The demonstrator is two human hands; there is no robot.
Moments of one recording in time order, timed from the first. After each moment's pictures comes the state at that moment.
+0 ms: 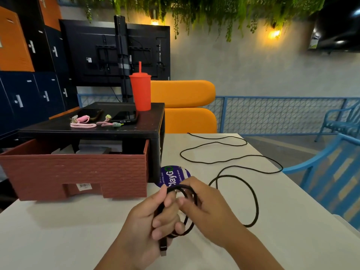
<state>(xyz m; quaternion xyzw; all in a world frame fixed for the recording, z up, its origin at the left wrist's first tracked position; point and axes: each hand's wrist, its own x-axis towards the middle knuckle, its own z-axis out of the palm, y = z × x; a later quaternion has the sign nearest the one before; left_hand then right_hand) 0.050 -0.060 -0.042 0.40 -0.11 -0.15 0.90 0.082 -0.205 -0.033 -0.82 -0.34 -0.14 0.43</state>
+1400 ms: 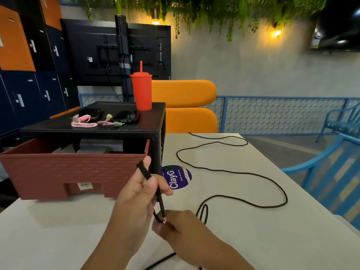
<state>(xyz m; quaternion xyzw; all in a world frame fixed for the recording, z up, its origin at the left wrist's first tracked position) 0.057 -0.050 -0.035 0.52 -0.15 0.18 0.82 0.076 -0.175 -0.062 -0.85 -0.33 0.04 0.40</state>
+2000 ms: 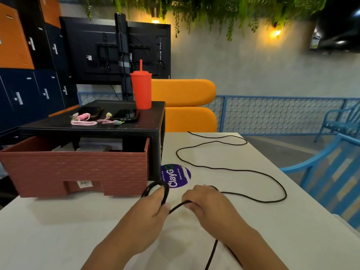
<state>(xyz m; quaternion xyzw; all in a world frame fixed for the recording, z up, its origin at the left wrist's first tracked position) 0.062 -0.044 -0.051 0.91 -0.09 0.11 0.39 0.098 -0.215 -0.044 -0.90 -0.35 -0.15 0.23</state>
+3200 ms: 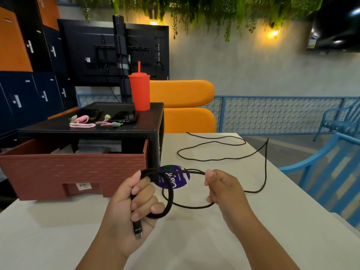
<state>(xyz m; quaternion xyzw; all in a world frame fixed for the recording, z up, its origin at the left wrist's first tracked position) 0.068 -0.034 -0.040 0.25 -0.25 -0.15 0.92 0.106 -0.225 -0.033 -0.73 -0.05 -0.06 0.68</state>
